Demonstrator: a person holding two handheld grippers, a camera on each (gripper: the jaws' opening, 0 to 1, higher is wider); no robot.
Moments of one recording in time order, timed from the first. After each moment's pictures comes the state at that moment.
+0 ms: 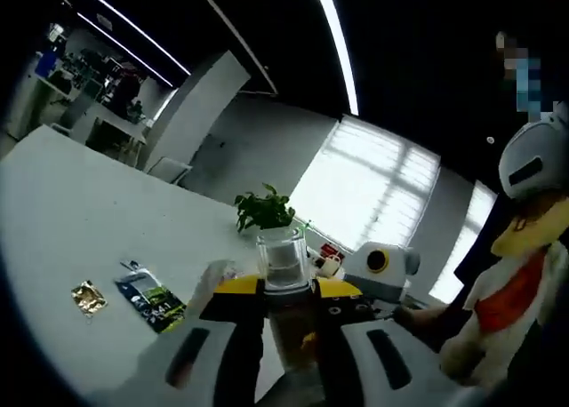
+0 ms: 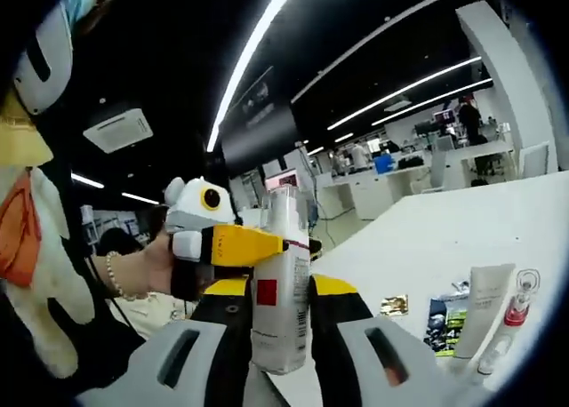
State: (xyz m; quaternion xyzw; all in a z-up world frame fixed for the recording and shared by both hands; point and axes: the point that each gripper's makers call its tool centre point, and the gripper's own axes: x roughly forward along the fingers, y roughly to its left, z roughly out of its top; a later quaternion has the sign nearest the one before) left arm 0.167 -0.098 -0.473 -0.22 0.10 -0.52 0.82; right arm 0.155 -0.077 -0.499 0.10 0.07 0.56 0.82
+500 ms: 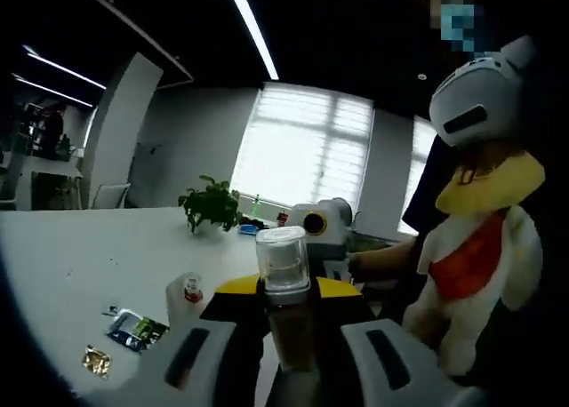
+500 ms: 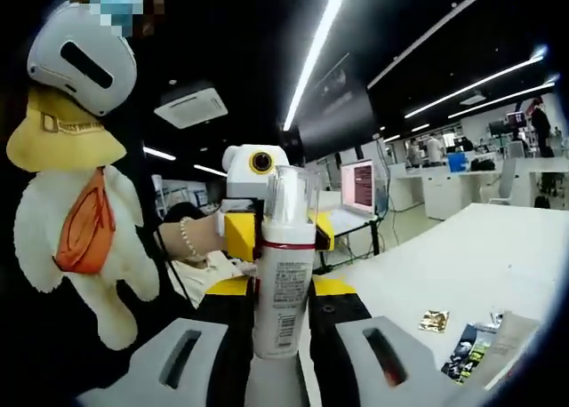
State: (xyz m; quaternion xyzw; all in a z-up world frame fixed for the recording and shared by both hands) left arm 0.130 -0.116 -0.449 -0.09 0.07 -0.63 0.77; right arm 0.117 -0.075 -0.481 0.05 0.07 0.70 0.71
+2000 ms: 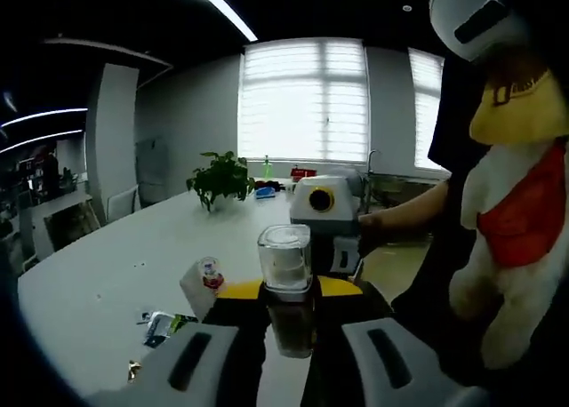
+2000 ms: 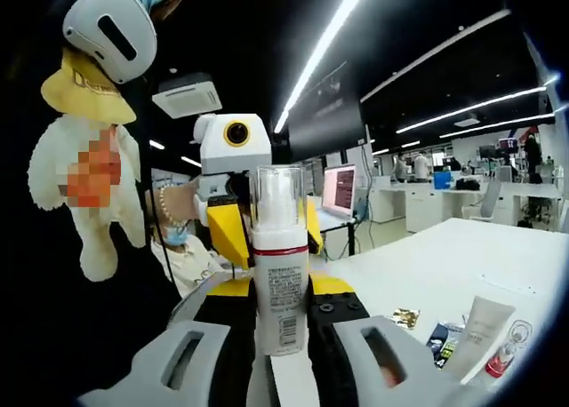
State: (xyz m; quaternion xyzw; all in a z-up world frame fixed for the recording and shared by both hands) left arm 0.134 -0.145 -0.484 0.07 0.11 -0.60 0.79; right arm 0.132 -0.103 -0.518 0.00 0.04 0.65 0.76
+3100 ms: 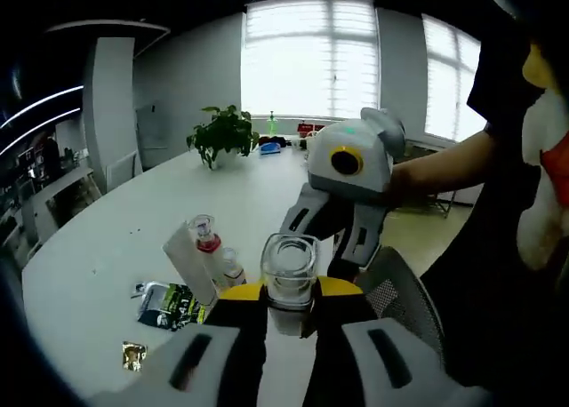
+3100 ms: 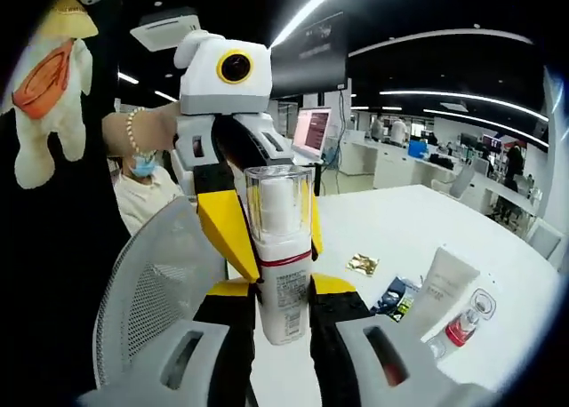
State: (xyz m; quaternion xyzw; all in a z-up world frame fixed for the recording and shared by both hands) left arm 0.154 -0.178 -0.544 0.13 0.19 -0.58 0.78; right arm 0.157 -0.142 -0.582 -0.13 0.12 0.60 0.78
